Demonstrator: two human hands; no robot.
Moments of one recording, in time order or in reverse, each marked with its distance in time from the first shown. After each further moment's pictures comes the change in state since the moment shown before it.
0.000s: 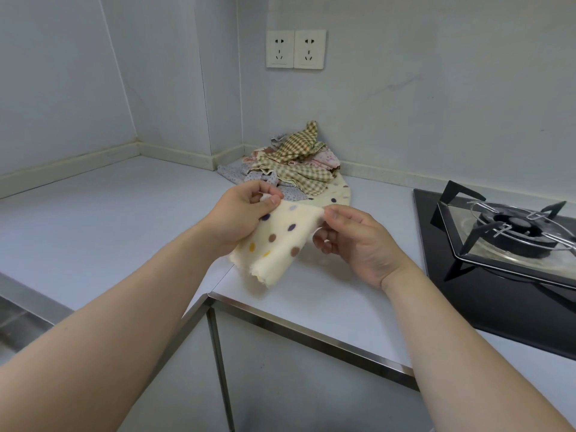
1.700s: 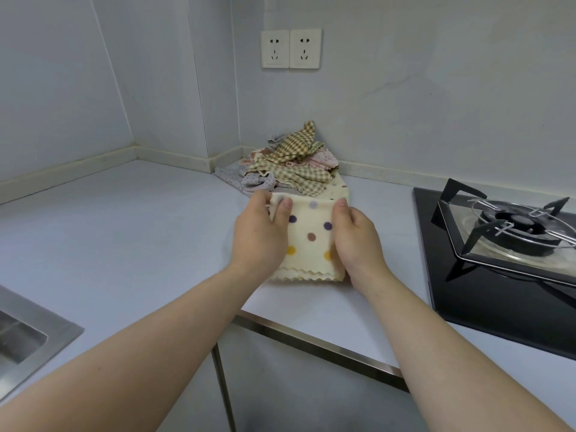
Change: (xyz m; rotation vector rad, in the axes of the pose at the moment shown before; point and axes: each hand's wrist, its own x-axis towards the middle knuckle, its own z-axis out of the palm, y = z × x) left_hand -0.025 -0.001 0.057 0.301 0.383 0.127; right_hand 0.021 0.022 0.008 -0.536 0.663 0.048
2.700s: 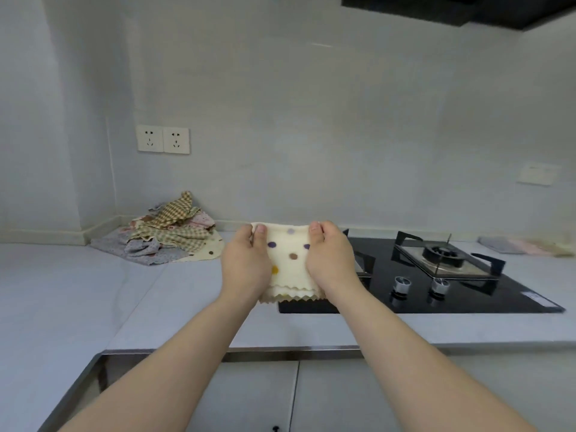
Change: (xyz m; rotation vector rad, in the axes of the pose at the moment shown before) left_hand -0.102 0.164 0.020 -0.388 -0.187 0.099; right_hand -0.124 -0.110 -0.177 -0.267 0.439 -0.091
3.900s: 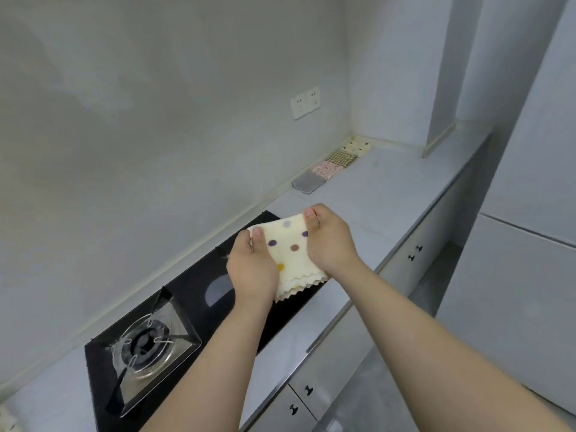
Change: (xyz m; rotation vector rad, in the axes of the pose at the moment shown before) left_hand -0.061 0.288 0.435 0.021 -0.628 -0.118; right_hand 0.183 0.109 -0.463 -0.052 0.342 0.518
